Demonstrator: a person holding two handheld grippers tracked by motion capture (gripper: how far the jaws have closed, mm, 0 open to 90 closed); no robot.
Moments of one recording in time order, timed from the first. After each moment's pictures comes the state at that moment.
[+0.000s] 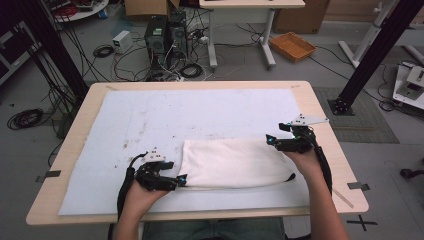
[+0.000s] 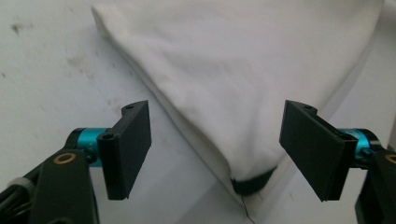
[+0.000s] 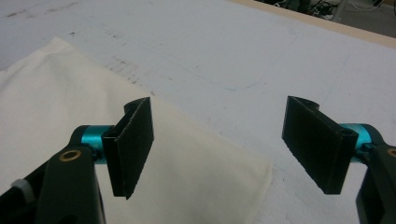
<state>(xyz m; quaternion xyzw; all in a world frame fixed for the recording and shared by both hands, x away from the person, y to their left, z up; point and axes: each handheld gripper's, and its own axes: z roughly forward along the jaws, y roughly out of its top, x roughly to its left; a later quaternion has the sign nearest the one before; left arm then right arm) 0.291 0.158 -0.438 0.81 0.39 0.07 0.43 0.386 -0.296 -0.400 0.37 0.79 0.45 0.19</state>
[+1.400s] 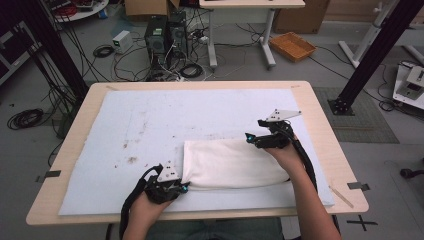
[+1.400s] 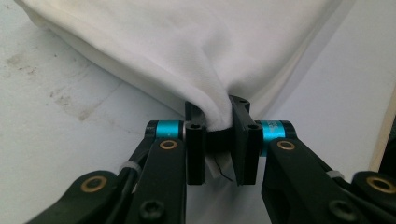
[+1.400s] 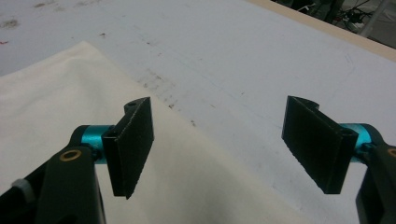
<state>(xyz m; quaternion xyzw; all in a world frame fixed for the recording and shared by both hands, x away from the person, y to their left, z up) 0.267 0.134 -0.446 0.87 0.30 0.12 0.38 0.399 -0.236 -0.391 0.32 0.82 0.44 0.17</state>
